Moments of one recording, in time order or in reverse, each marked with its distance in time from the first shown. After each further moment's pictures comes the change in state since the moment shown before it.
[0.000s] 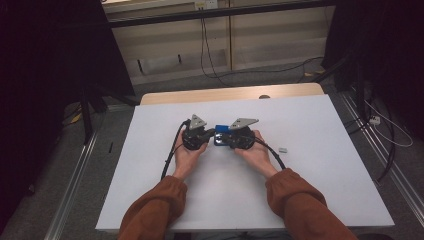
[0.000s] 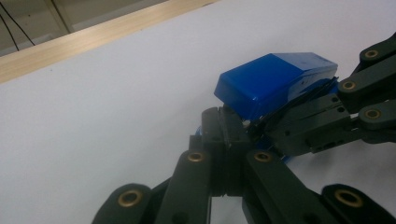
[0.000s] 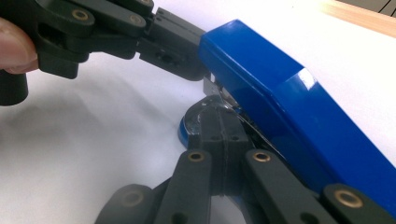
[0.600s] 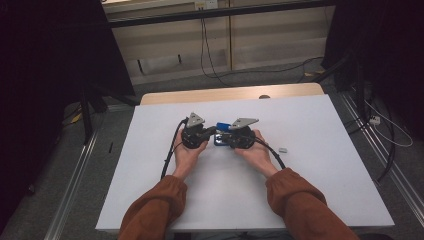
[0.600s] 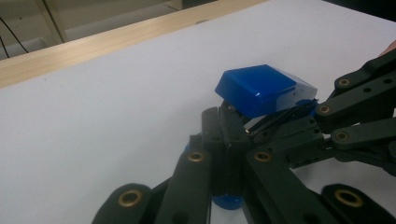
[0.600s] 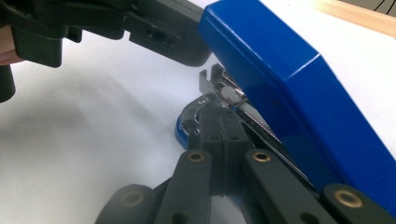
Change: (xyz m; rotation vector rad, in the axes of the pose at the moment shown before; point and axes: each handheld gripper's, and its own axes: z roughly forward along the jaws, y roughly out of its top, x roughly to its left) left arm -0.001 0.006 -0.005 -0.043 -0.033 -0.045; right arm 0.000 0.000 -0.001 0.008 -0.013 0.002
